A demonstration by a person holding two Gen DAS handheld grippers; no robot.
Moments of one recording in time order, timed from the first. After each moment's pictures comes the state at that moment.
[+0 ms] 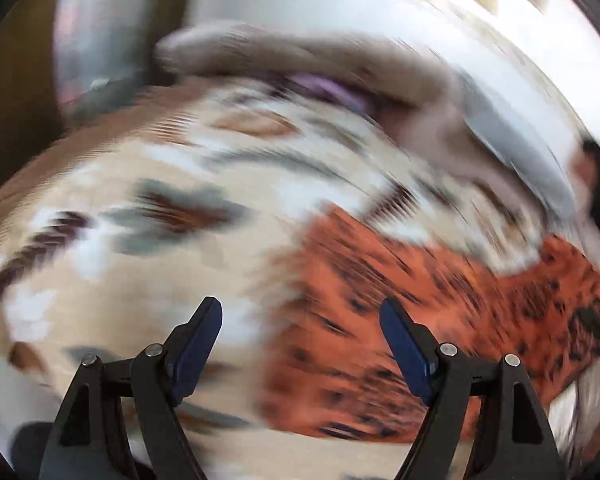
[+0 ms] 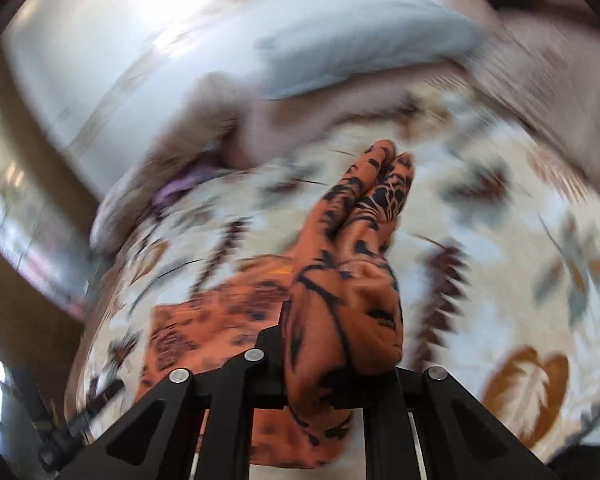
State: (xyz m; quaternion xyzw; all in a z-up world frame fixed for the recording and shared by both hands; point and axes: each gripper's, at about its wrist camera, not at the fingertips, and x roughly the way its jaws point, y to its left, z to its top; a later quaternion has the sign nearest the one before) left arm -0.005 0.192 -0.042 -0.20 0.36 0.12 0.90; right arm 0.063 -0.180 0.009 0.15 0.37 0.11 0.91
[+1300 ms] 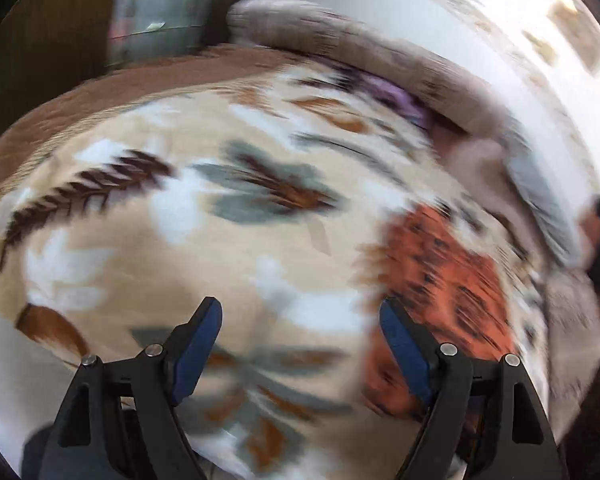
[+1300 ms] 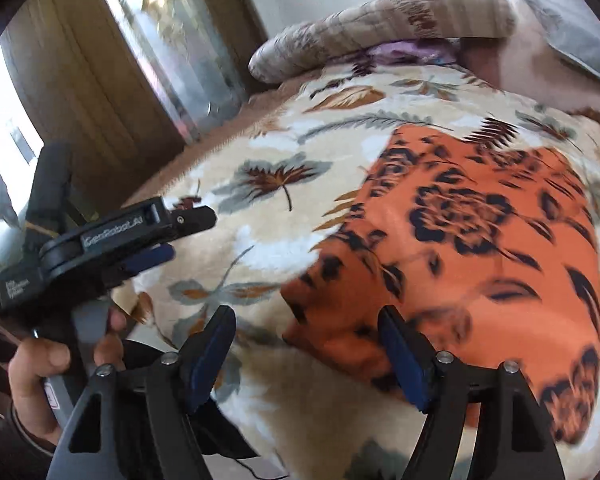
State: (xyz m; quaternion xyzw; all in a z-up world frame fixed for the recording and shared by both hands) left arm -0.037 0.244 -0.073 -0.28 0.39 0.08 0.87; right arm 0.000 0.041 -0.072 0.02 0.43 0.34 0.84
